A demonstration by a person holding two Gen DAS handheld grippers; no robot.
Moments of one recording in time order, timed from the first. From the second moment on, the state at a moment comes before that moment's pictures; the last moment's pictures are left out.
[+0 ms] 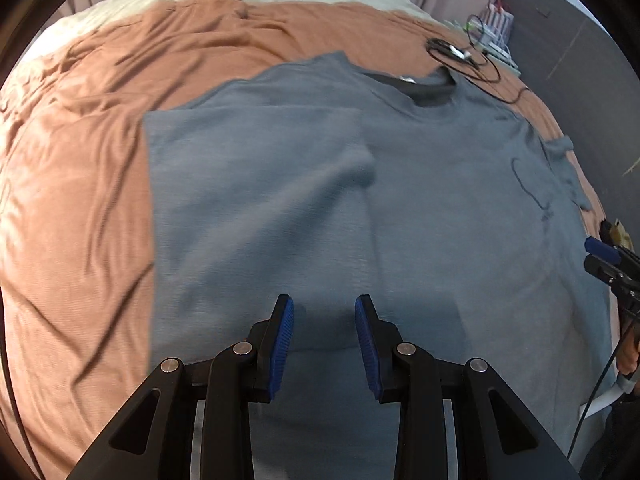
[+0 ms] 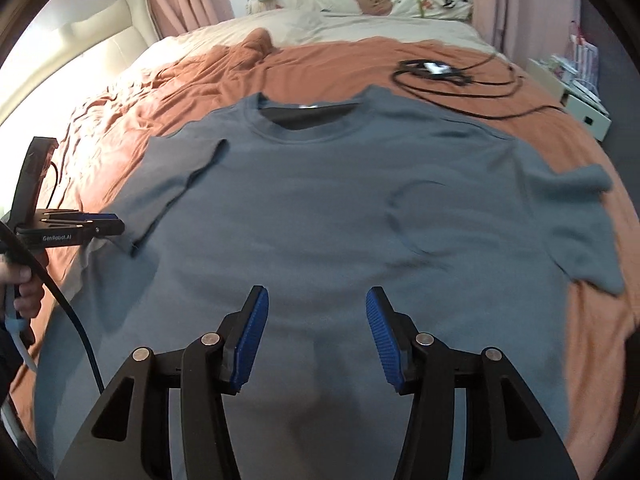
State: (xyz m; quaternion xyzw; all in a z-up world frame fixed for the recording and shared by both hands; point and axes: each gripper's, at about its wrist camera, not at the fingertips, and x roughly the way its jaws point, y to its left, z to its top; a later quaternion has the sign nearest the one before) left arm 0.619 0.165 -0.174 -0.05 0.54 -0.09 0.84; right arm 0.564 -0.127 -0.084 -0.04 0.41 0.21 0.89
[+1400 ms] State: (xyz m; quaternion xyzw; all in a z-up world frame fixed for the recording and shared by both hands) left arm 0.649 0.026 -0.100 0.04 0.57 -0.05 0.82; right arm 0.598 -0.341 -0.097 0.21 0.40 0.08 0.89
